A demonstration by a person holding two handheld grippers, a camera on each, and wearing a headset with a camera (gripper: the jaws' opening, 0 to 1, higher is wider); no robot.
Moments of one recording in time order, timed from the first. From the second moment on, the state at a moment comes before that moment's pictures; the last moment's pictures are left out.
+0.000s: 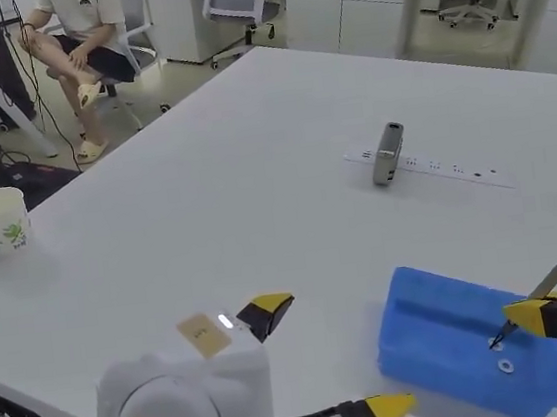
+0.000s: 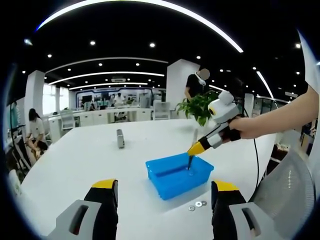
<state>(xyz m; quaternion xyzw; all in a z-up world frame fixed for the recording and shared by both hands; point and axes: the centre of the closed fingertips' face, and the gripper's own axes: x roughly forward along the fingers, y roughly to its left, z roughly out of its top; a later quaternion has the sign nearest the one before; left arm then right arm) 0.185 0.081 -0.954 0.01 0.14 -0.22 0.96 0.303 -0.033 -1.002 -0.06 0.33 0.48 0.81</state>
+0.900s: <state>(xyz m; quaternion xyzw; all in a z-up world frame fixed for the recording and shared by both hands) 0.184 0.082 -0.954 0.02 0.14 -0.22 0.97 0.300 -0.036 -1.027 -0.09 0.35 0.47 0.81</state>
